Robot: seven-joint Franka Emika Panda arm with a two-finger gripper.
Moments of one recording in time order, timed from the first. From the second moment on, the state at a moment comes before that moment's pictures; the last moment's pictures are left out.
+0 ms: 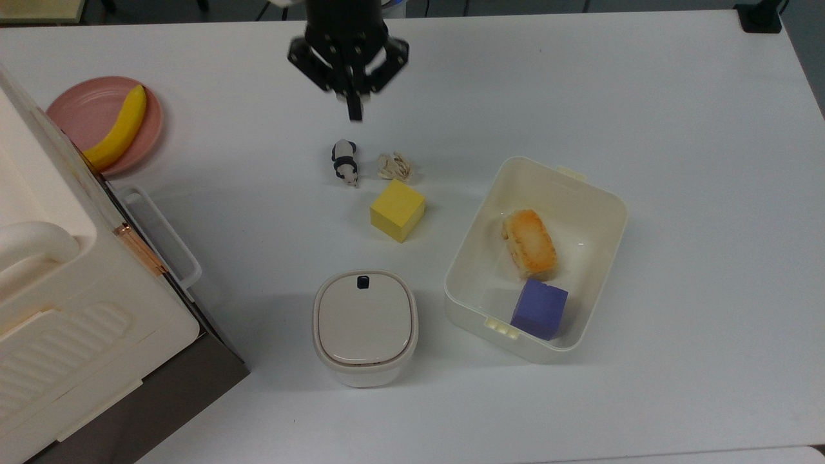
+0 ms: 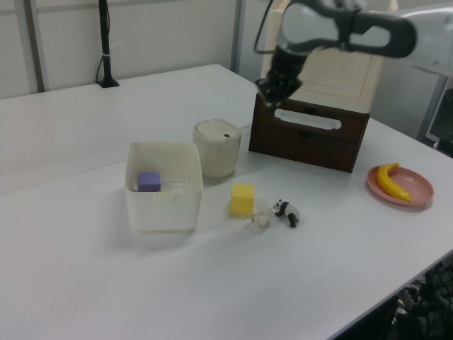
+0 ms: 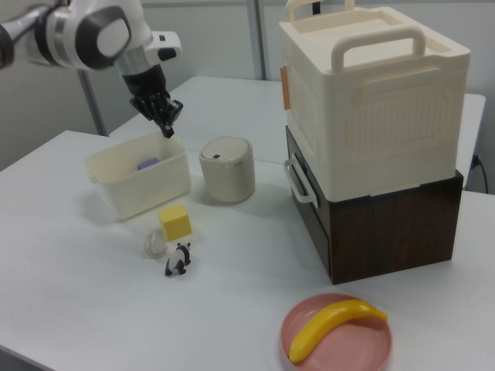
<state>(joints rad) 0.17 0.12 -0.12 -1.61 0.03 1.98 0.08</state>
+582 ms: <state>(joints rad) 0.15 0.36 -0.09 -1.51 0.03 2.34 0.08</state>
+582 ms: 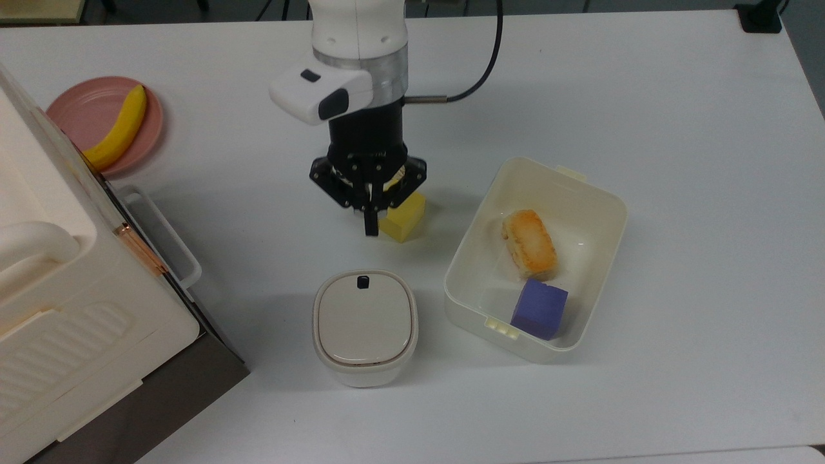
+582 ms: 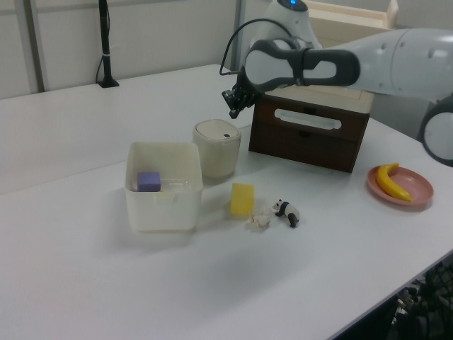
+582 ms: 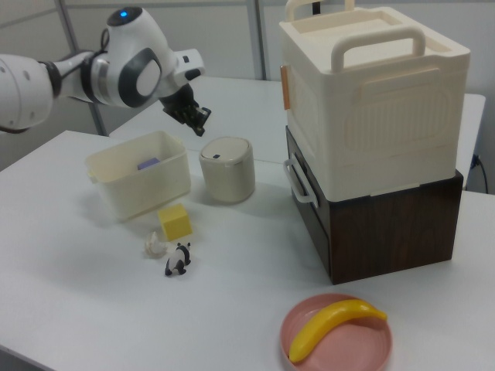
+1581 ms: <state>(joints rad) 0.14 0.51 -0.10 -1.46 -0.04 2.45 0.08</state>
